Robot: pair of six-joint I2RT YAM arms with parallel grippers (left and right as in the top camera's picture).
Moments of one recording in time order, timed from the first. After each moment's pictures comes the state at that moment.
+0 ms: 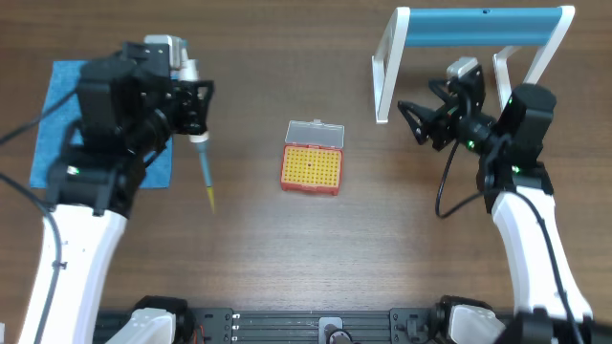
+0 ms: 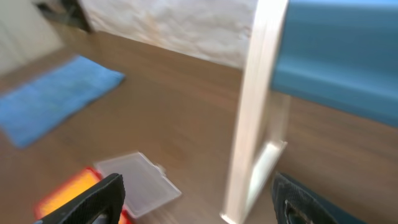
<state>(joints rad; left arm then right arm) -0.08 1.20 1.25 -0.68 0.26 -0.20 -0.17 1.29 0.81 0.01 -0.82 -0.25</state>
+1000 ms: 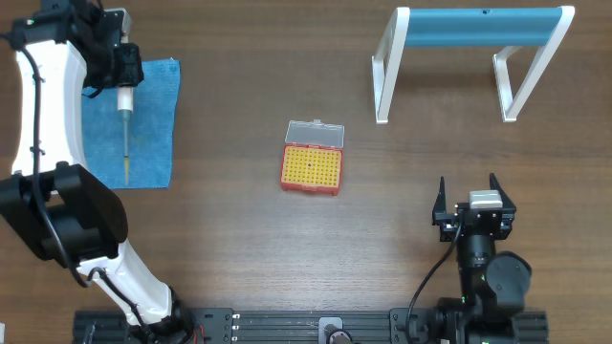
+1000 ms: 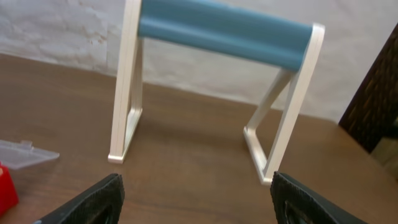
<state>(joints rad) 0.26 1.99 1.89 -1.15 0.16 0.16 -0.06 0.02 0.16 -0.24 -0.04 -0.23</state>
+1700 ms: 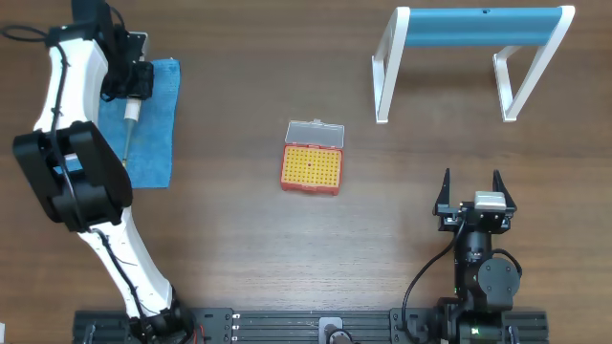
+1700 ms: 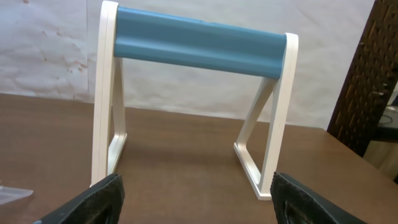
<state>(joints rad) 0.26 2.23 1.90 -1.03 0.07 0.28 -0.06 0.01 0.01 0.04 0.02 -0.17</state>
